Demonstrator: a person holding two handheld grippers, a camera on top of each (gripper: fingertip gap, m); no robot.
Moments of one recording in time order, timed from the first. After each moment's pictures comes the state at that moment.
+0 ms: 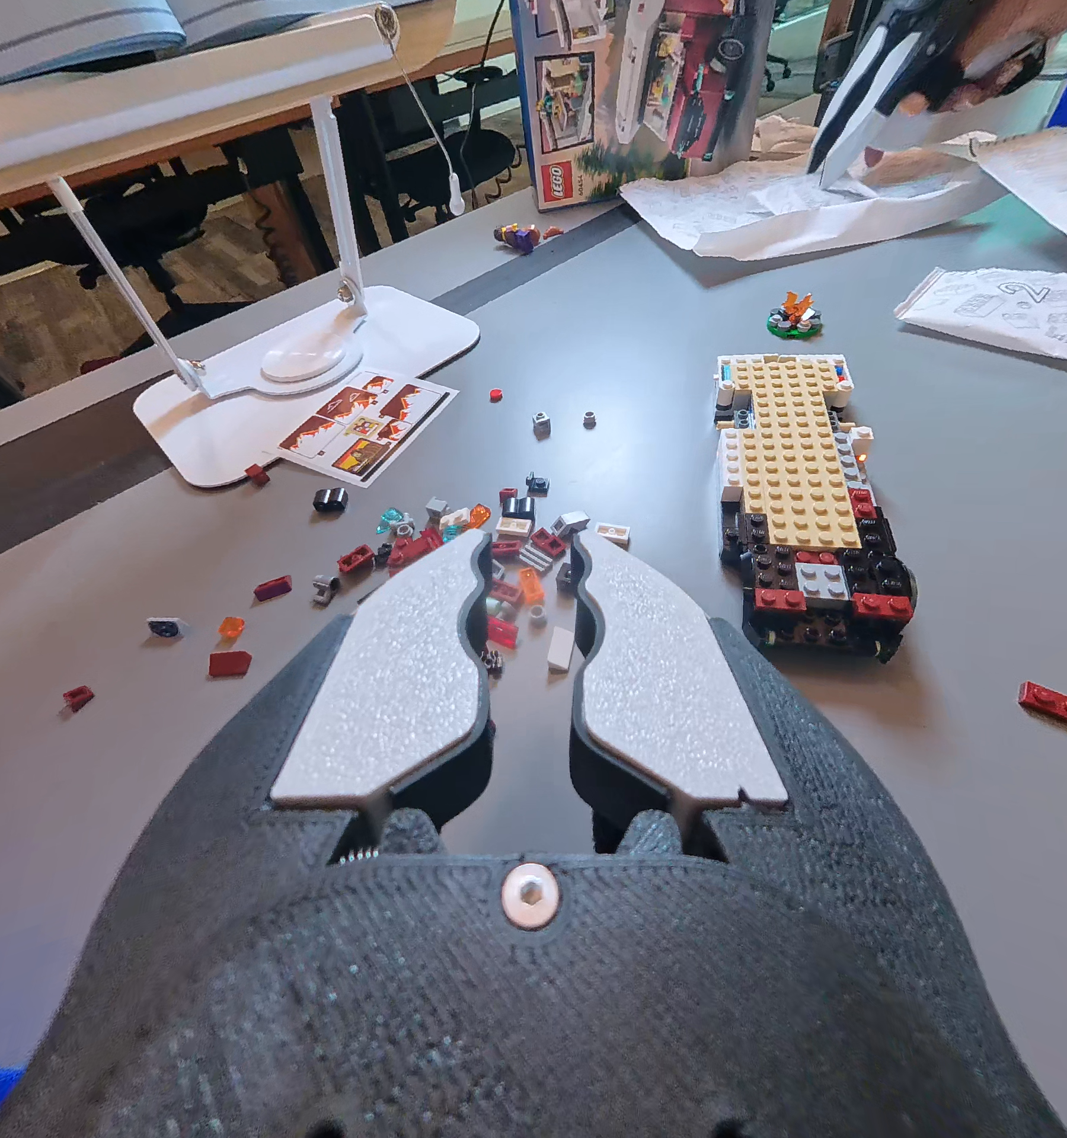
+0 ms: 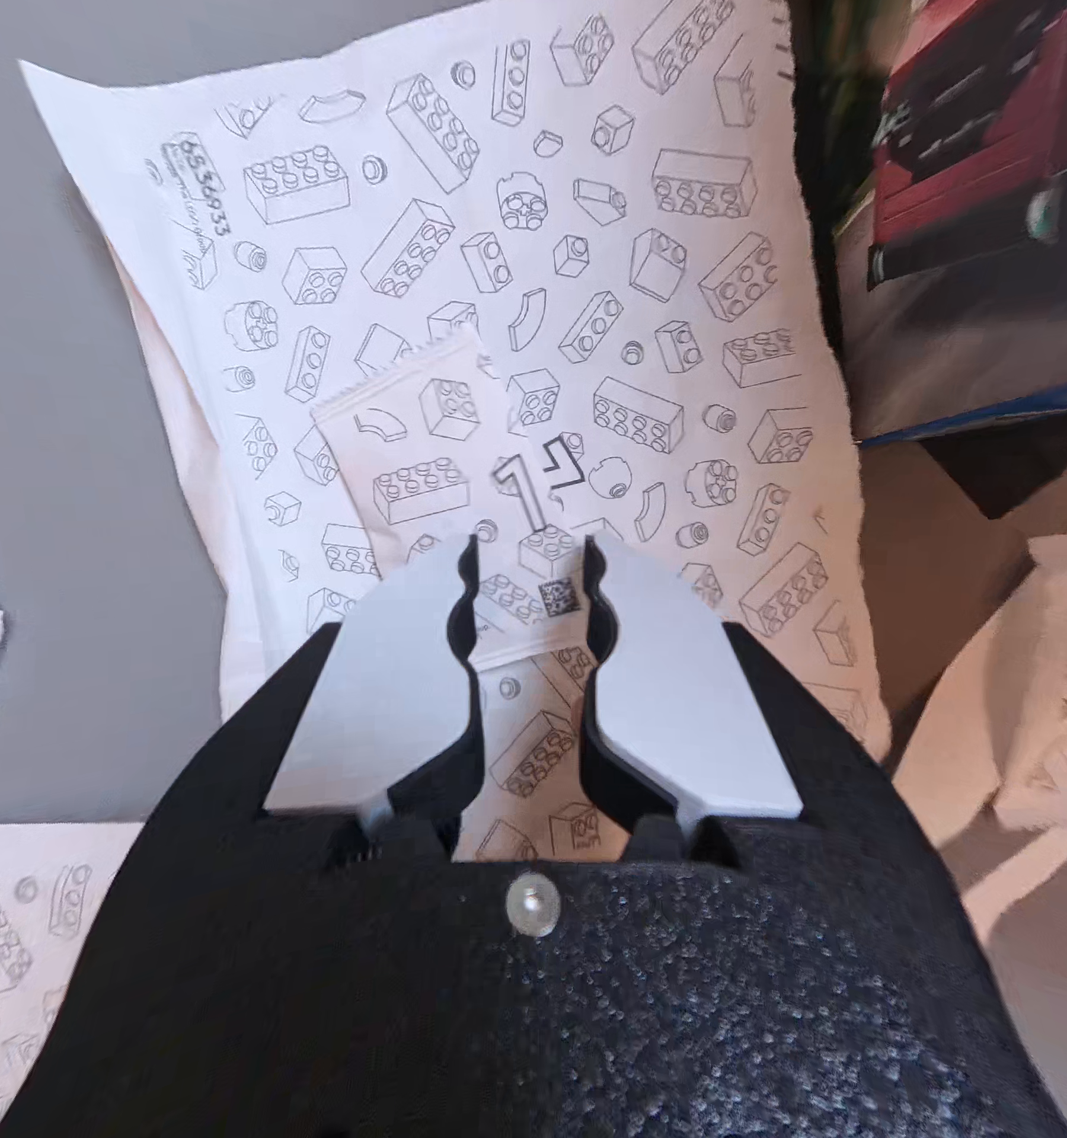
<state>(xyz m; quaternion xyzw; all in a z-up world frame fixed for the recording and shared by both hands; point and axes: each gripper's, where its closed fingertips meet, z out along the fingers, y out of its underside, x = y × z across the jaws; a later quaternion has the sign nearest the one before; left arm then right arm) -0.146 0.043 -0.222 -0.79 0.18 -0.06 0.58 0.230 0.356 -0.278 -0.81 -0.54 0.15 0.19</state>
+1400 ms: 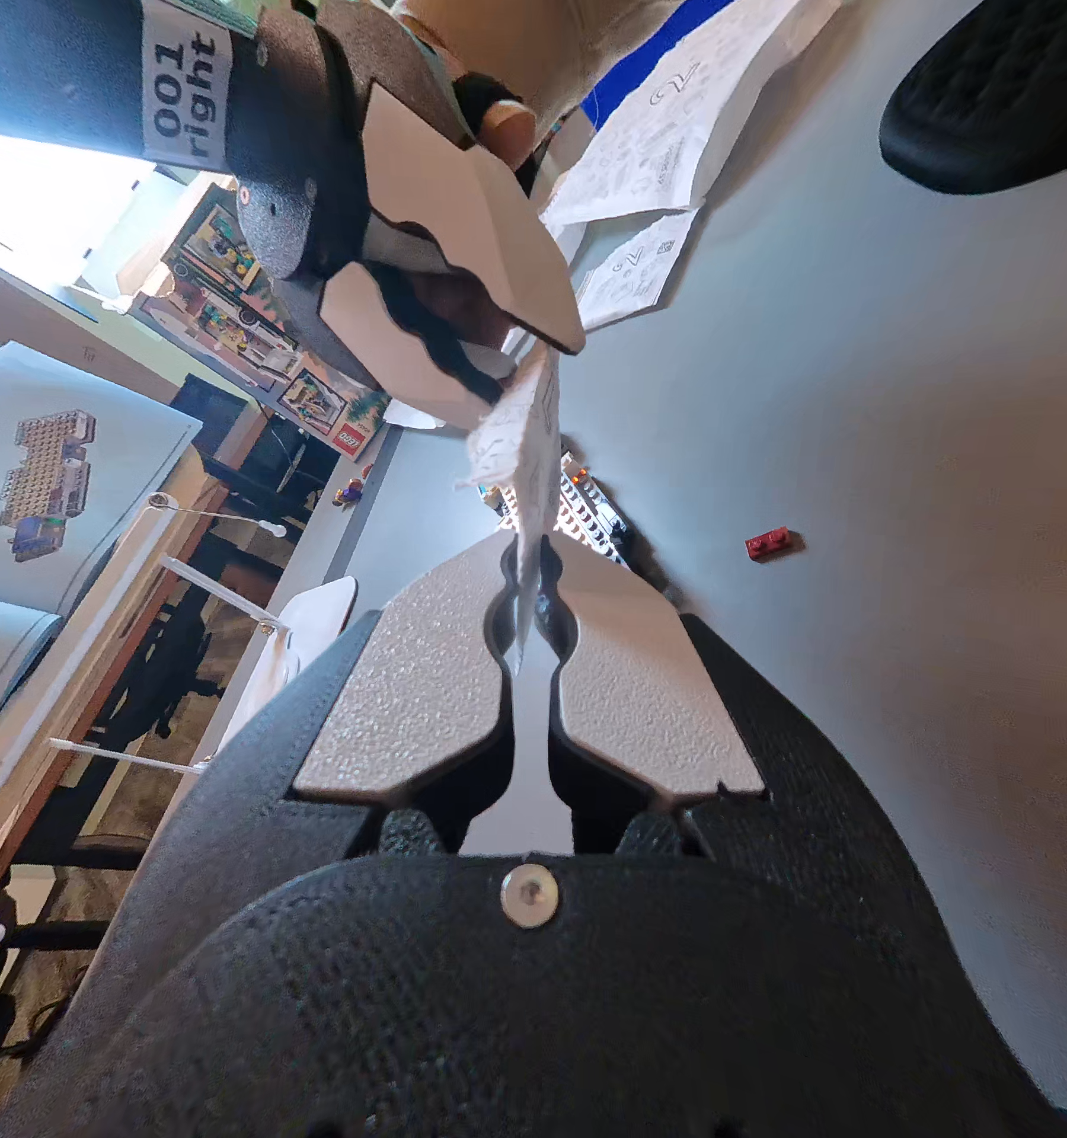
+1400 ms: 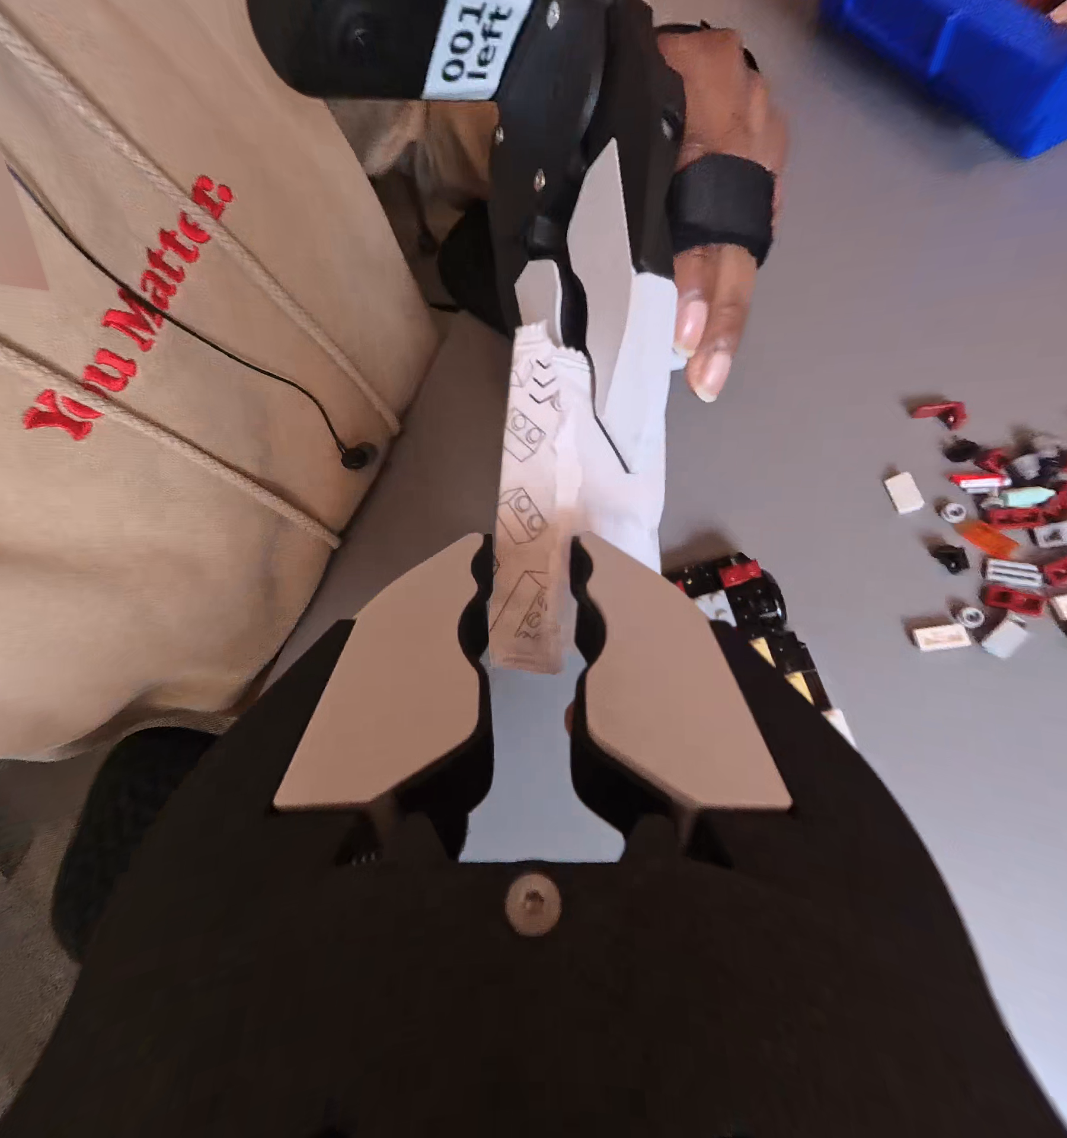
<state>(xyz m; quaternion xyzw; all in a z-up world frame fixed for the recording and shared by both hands) -0.054 -0.026 -0.199 -0.60 0.52 0.01 0.61 -0.023 -0.034 -0.181 -0.40 -0.80 0.46 0.02</state>
